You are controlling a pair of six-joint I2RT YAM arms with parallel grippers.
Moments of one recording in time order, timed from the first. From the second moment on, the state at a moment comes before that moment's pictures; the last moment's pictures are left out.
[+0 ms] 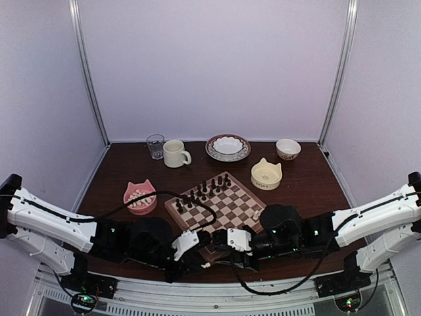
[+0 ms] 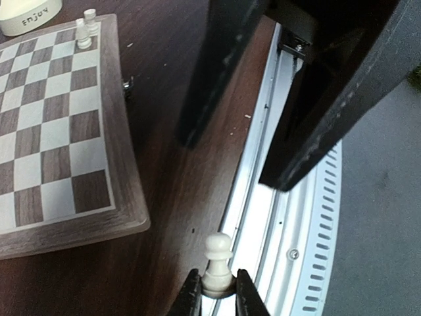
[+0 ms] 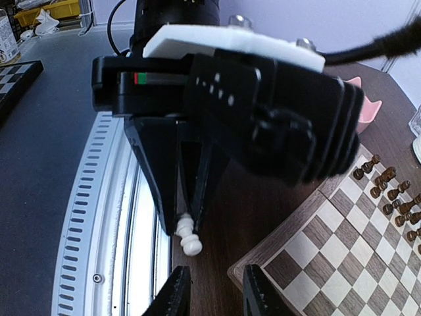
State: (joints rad) left arm -1.39 1.29 0.61 0.00 0.08 -0.25; right arm 1.33 1.33 0.67 0.16 -0.13 -0.19
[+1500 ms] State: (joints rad) left arm -1.39 1.29 0.63 0.08 0.22 -0.24; right arm 1.34 1.41 0.74 0.08 -0.32 -0.23
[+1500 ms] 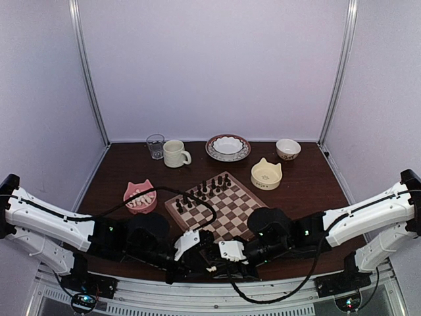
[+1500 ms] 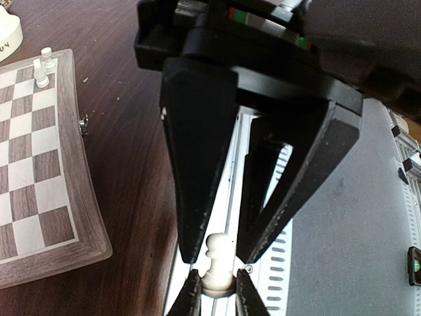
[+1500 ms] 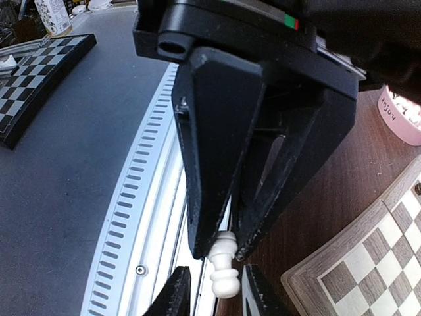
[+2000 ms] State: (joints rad) left arm -1.39 1.29 0.63 0.08 0.23 -0.24; right arm 1.34 1.40 0.74 0.08 -0.33 -0.21
